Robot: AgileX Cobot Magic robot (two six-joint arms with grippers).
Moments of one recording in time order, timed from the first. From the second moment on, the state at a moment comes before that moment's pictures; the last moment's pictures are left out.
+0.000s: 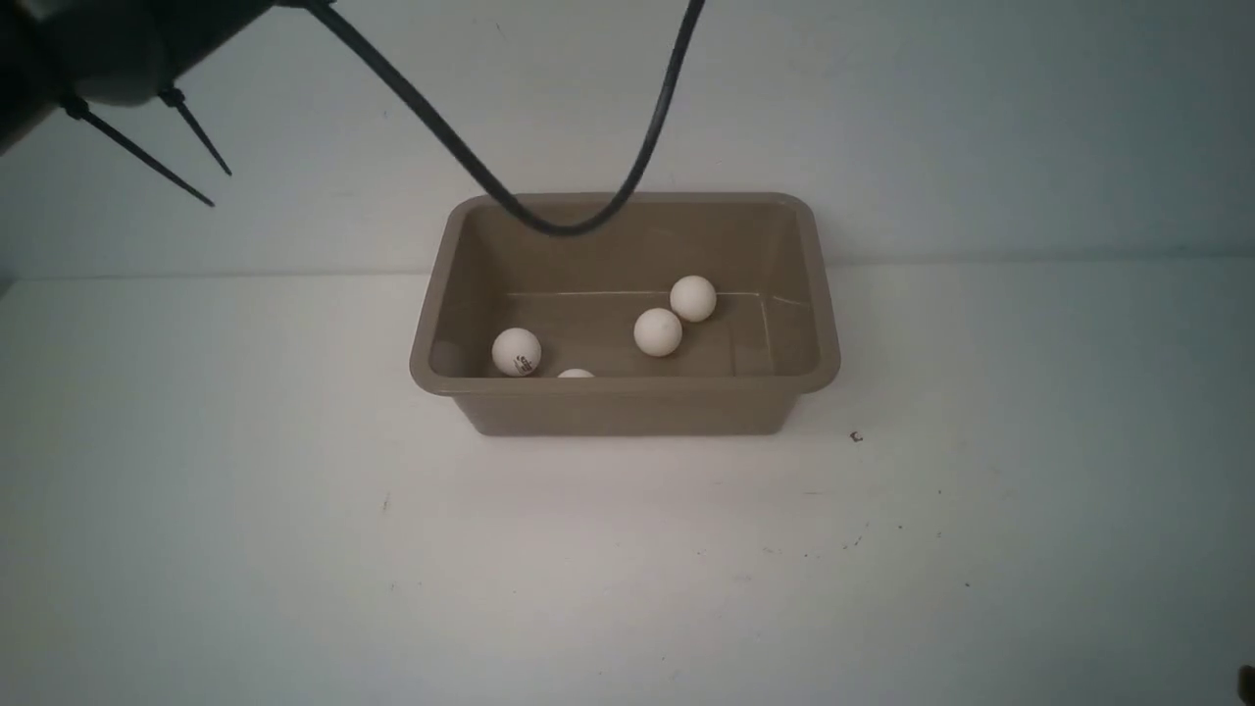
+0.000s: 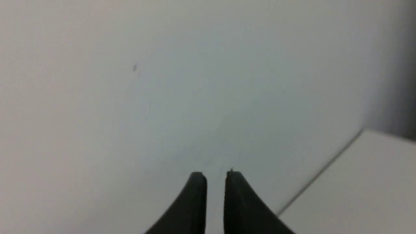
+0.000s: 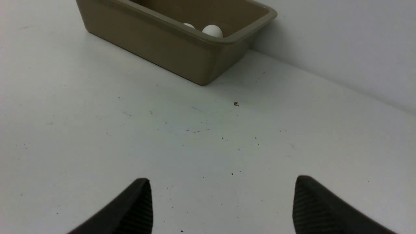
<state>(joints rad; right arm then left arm) 0.18 -0.01 0.01 0.54 0.49 -0.79 -0.41 1.81 -1.84 -0.57 0.44 0.73</state>
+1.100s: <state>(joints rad) 0.18 -0.01 0.01 0.55 0.49 -0.79 0.06 0.26 -0.17 0.00 0.48 0.08</state>
